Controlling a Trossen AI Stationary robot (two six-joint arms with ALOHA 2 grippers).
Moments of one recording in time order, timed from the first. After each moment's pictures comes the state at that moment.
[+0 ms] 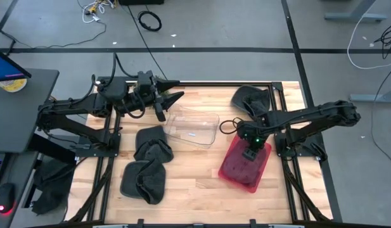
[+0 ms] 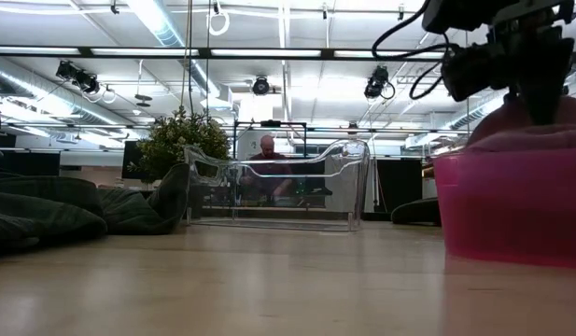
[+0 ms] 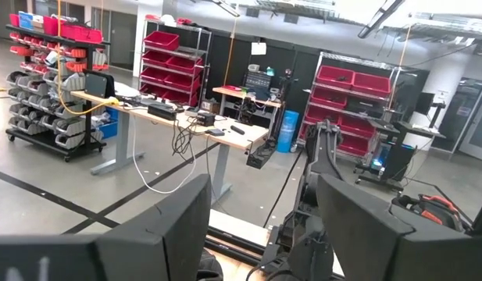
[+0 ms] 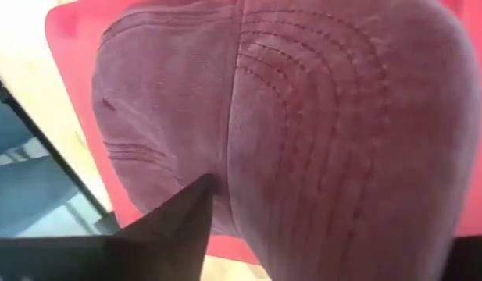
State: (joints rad) left arm 0.00 1.18 1.35 -0.05 -0.34 -0.19; right arm 0.06 1.24 0.88 -1.03 -0.34 0.68
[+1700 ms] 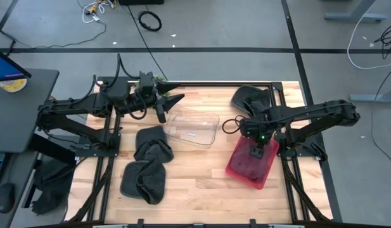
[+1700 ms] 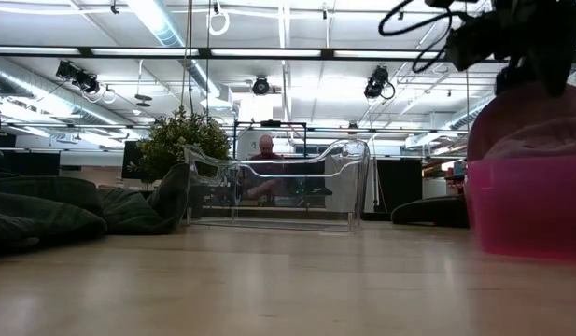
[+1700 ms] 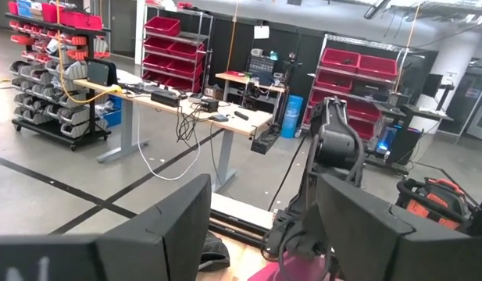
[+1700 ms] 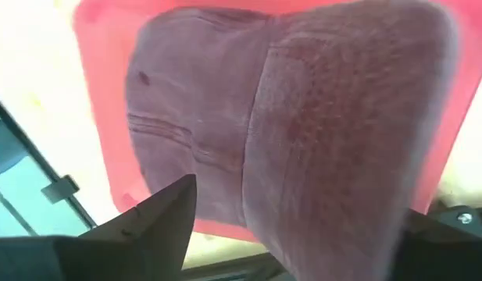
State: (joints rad) left arm 0.00 1.18 1.35 -0.11 -0.34 -0.19; right arm 0.07 1.24 1.06 -1.31 -0.24 0.53
